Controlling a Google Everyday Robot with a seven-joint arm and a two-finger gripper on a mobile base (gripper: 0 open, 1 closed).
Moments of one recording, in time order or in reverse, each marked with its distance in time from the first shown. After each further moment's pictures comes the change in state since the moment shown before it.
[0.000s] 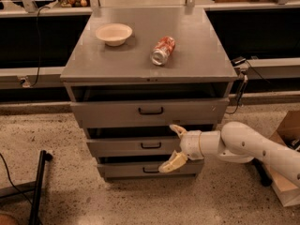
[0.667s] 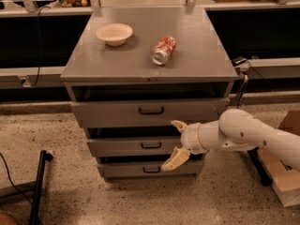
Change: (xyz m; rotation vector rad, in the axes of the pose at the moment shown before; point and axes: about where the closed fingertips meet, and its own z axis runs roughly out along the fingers) arm -0.019 0.000 -0.023 0.004 0.173 -0.053
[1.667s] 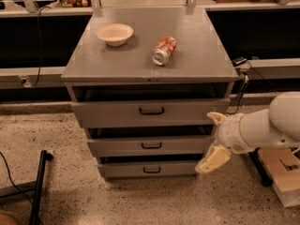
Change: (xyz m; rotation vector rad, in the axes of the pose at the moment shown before) arm -0.016 0.022 -0.154 0.121 0.220 0.020
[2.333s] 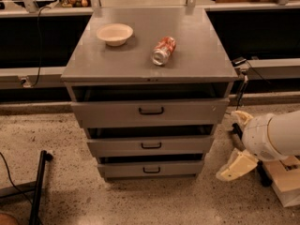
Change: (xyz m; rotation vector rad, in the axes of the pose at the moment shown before) arm 0.005 0.013 -0.070 0.100 0.104 -0.011
